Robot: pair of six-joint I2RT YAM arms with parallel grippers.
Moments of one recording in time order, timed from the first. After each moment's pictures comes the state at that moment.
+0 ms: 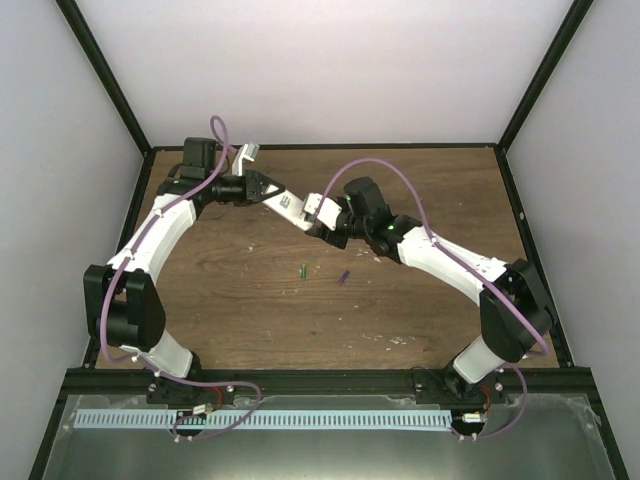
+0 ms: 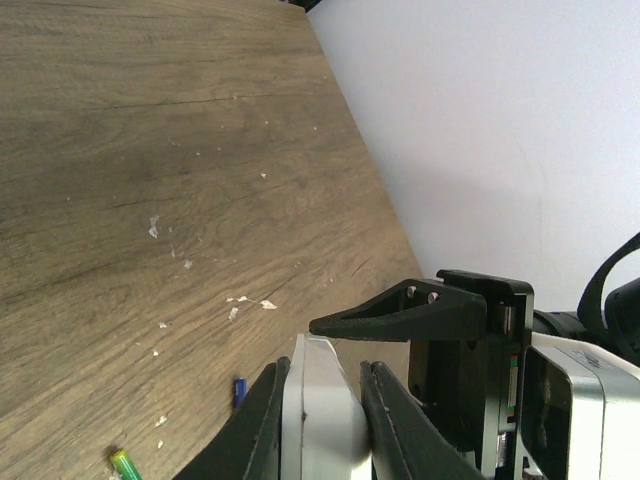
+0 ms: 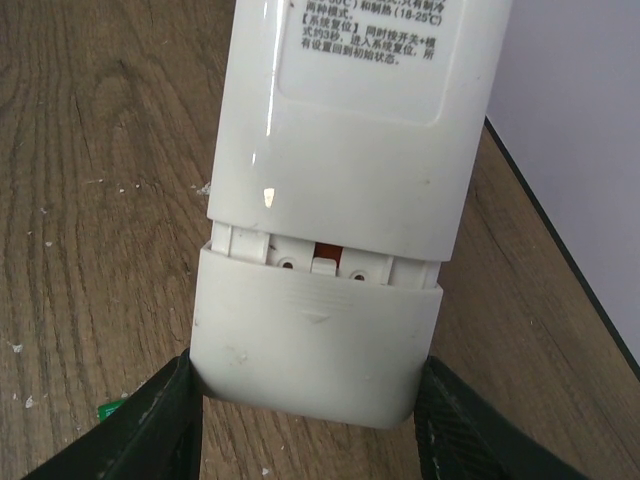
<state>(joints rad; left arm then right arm) -0.16 1.59 1.35 -0.47 0.96 -0.36 0.67 1.56 1.14 -0.14 -0.25 -0.61</state>
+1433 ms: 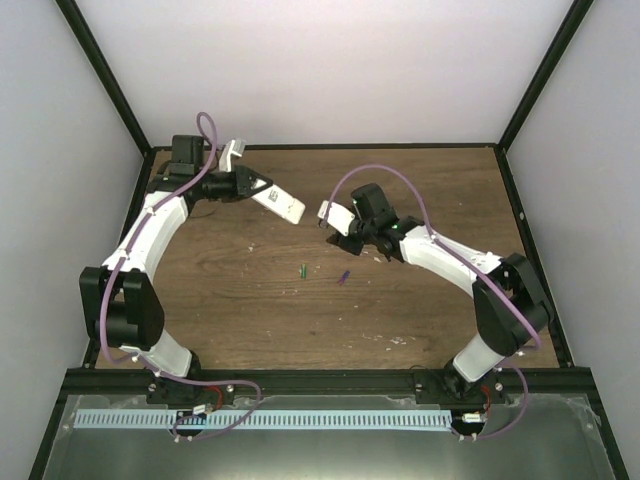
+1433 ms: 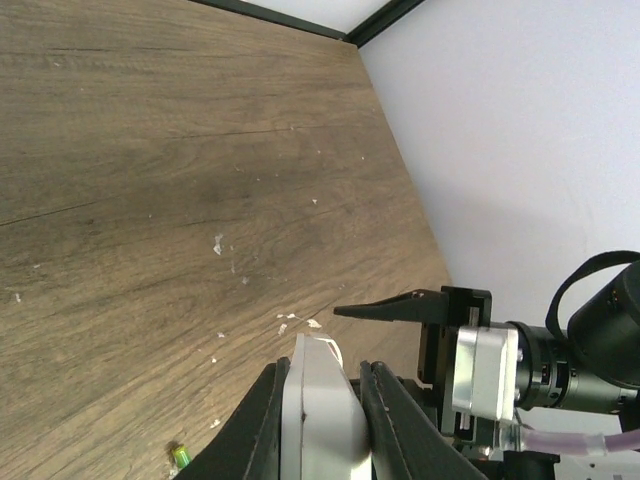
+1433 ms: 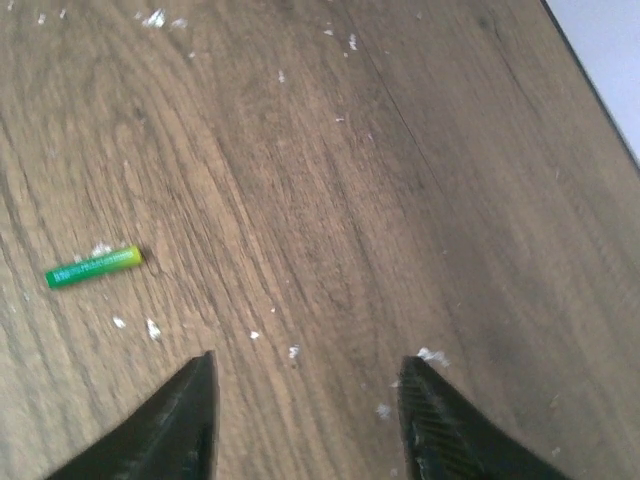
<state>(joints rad) -0.11 1.59 1.38 -0.51 0.89 -0.34 0.61 1.59 1.09 -0.24 -0.16 -0.63</state>
